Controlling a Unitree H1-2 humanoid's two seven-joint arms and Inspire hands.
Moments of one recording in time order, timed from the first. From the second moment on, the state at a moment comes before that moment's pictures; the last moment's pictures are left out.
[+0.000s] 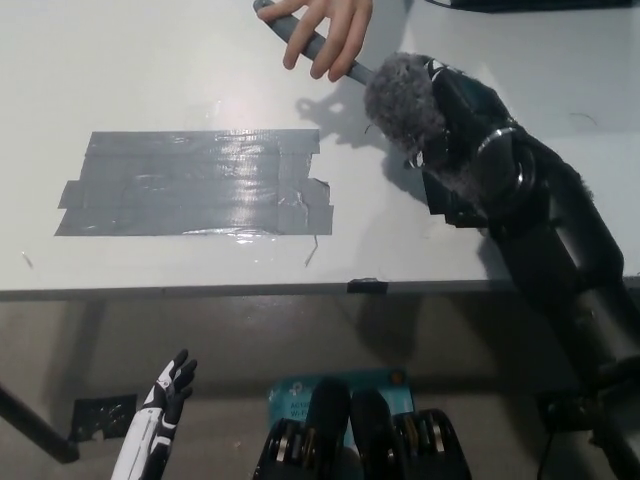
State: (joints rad) left_arm 0.16 0.13 -0.05 -0.05 0.13 -0.20 -0.04; right_arm -1.00 -0.14 0.23 0.67 -0.70 0.38 0.25
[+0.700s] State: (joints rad) left_arm 0.16 0.14 -0.06 -0.05 0.15 -0.20 -0.04; right_arm -1.02 -0.12 0.31 0.88 -0.71 0.38 0.01
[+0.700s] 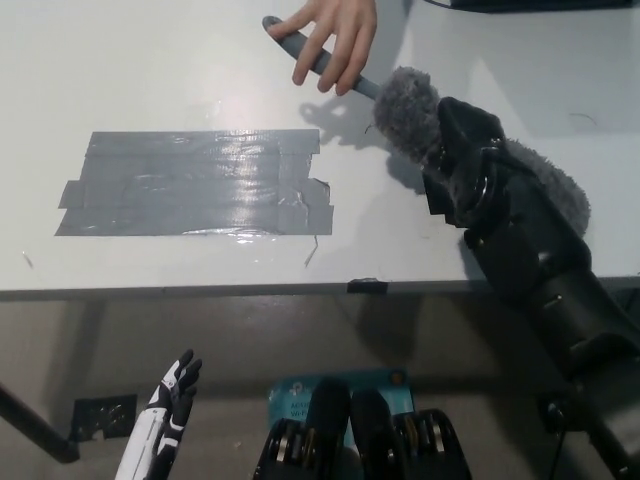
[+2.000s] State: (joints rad) left_arm 0.13 0.17 -0.09 -0.05 0.18 -0.20 -0.04; right_arm -1.06 -0.31 0.45 0.92 -0.81 0.04 -0.20
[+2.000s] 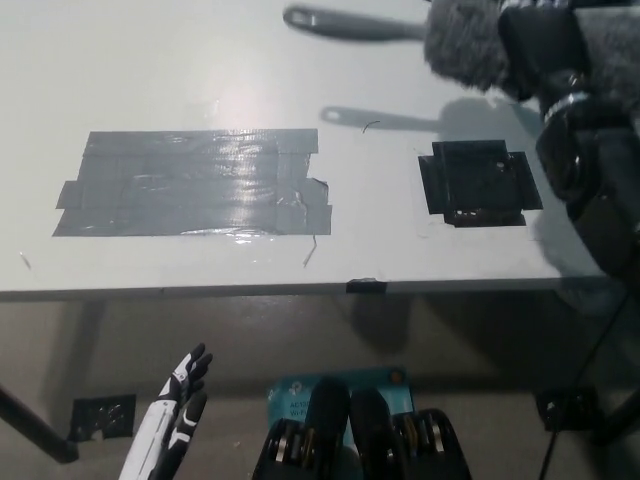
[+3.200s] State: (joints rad) left_arm 0.09 0.17 -0.10 -0.06 0.20 -0.18 -0.04; right_arm -1.05 -0.35 0.36 0.92 -0.59 0.12 0.36
